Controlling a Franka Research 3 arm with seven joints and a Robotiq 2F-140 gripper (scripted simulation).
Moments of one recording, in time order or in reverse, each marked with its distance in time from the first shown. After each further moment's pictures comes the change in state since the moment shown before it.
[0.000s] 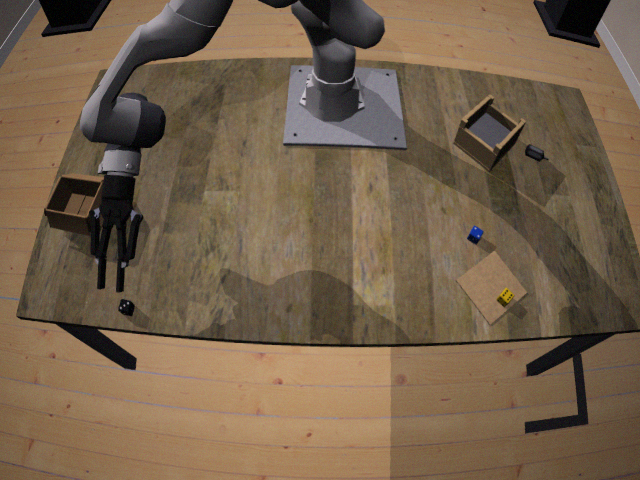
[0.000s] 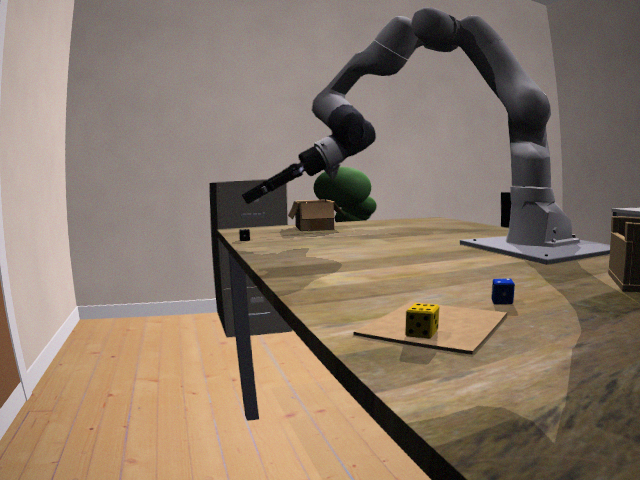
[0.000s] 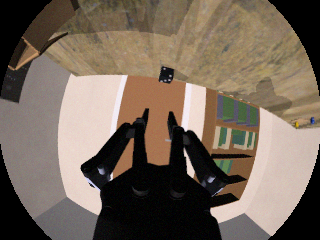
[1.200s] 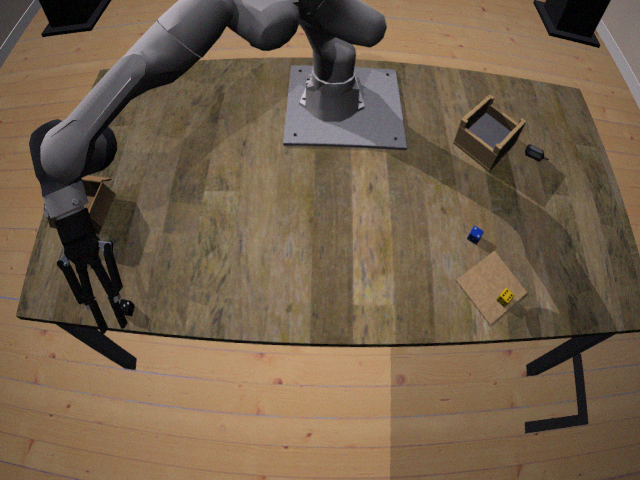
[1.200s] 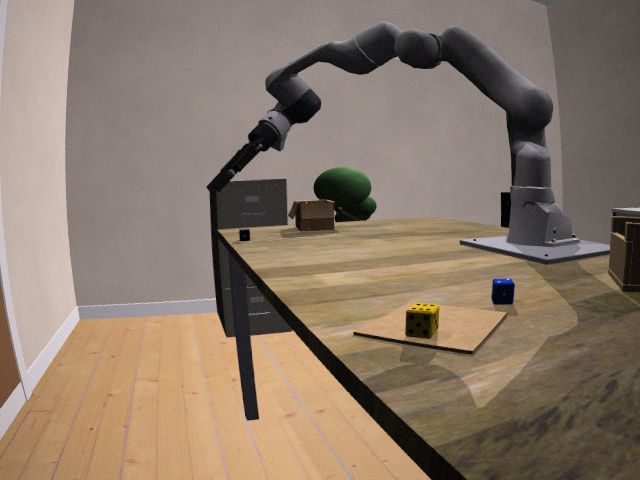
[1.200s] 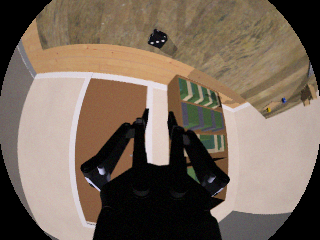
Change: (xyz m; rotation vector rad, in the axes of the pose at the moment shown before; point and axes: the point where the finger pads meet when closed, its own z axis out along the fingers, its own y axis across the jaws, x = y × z) arm -0.083 0.036 0.069 -0.381 0.250 -0.092
